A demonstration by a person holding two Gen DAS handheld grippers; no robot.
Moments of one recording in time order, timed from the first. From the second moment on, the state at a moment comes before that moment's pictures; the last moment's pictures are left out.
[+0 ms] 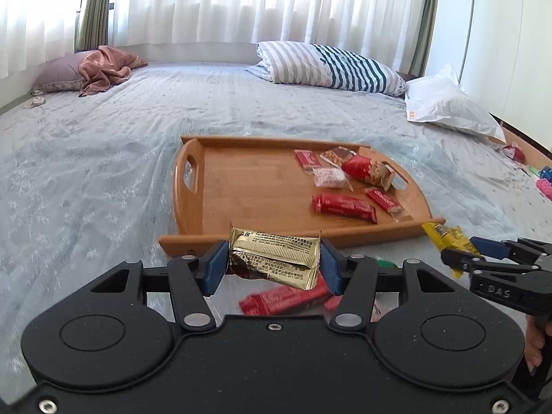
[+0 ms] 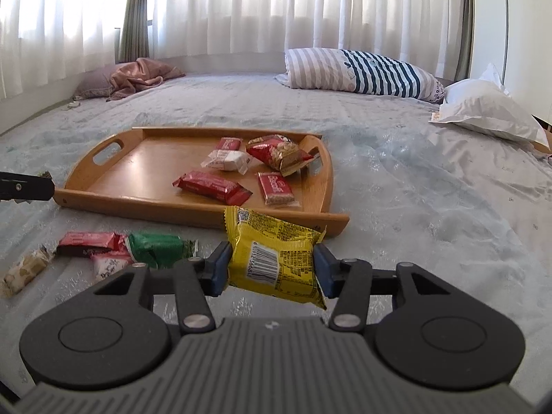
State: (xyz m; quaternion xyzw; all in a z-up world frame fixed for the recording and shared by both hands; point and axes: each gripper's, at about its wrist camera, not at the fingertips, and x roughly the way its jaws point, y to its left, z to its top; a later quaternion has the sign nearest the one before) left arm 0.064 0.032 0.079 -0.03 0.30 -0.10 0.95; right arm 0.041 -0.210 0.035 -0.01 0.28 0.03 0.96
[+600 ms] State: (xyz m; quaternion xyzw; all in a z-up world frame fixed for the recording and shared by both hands) left arm 0.229 0.040 0.116 -0.04 0.34 -0.08 0.94; right arm 0.170 -0.145 0.070 -0.04 0.23 0.14 0.96
